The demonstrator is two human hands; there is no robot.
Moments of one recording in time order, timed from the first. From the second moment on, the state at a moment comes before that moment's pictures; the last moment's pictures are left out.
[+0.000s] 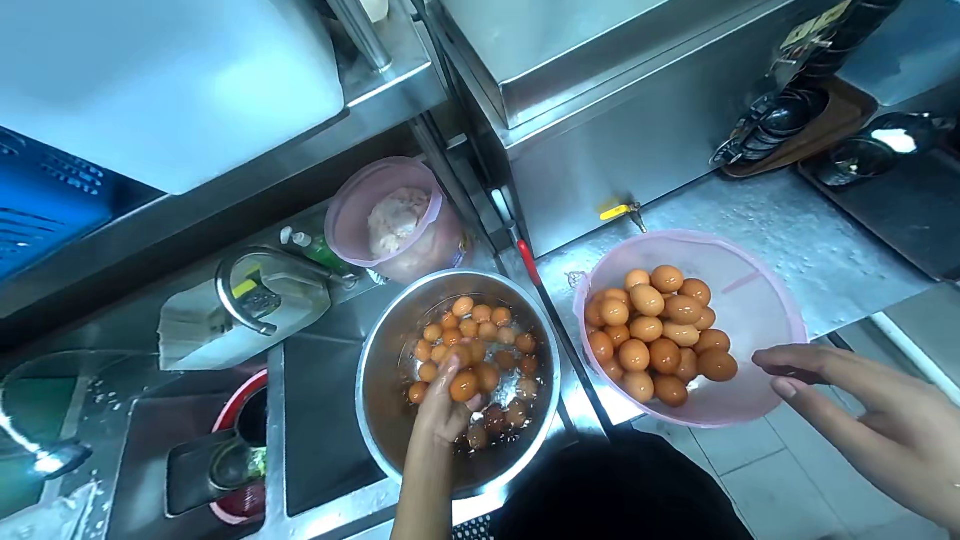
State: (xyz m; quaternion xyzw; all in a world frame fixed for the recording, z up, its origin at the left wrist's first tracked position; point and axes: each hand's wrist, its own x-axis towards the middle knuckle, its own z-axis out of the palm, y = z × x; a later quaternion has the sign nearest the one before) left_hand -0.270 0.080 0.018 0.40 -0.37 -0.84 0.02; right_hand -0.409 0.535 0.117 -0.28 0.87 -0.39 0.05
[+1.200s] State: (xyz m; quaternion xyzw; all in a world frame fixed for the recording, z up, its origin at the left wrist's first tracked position) left_hand -0.461 0.301 0.112 -0.26 -0.87 -0.27 -0.32; right_hand -0.381 0.611 0.128 -0.14 0.92 -0.37 -0.05
